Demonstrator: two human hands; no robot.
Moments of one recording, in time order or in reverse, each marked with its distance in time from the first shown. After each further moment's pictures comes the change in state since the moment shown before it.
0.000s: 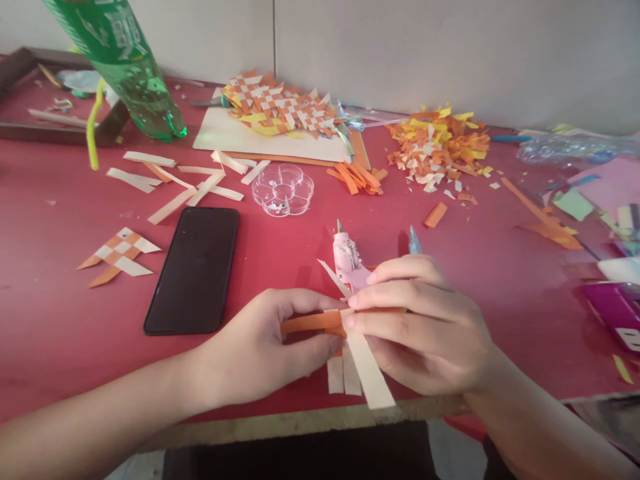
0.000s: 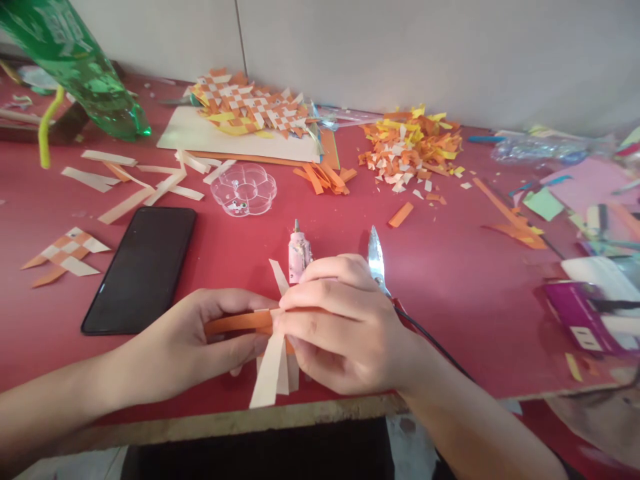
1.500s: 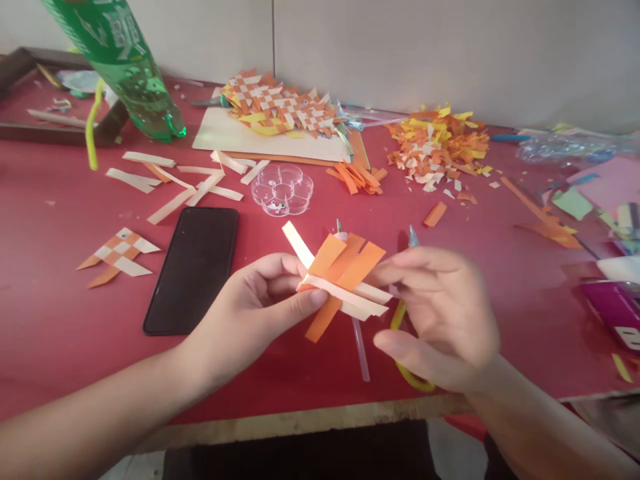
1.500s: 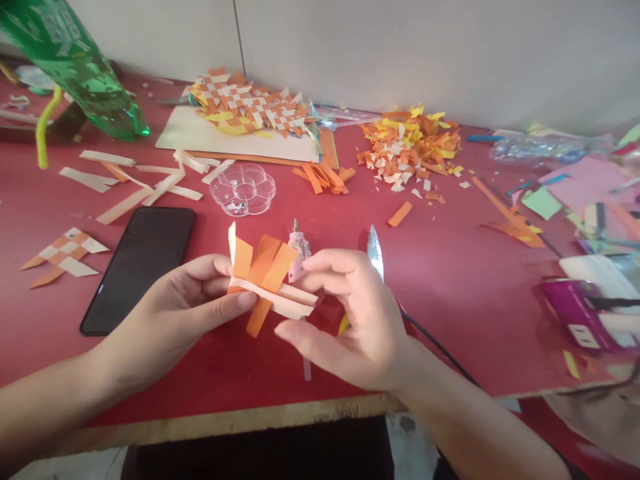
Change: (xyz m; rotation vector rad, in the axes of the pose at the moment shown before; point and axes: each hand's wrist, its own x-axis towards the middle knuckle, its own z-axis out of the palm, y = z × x) left_hand 0.004 -0.003 -0.005 -0.445 0.271 0.052; right_hand -0.013 -0.005 0.012 0.584 0.185 0.455
